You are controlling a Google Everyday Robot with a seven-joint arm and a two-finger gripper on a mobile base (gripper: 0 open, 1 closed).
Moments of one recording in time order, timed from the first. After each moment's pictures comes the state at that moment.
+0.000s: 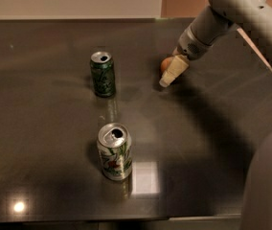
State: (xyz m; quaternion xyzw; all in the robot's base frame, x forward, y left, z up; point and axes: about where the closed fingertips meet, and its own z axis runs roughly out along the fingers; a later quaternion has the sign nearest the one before) arm 0.681 -0.122 0.847 -0.54 0.80 0.12 0.23
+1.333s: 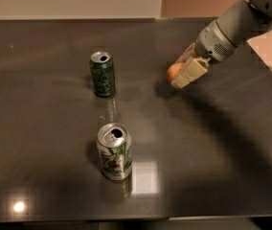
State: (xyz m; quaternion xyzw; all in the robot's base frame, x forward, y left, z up) arm 0.599 -0.129 0.888 -0.60 0.73 0.20 0.25
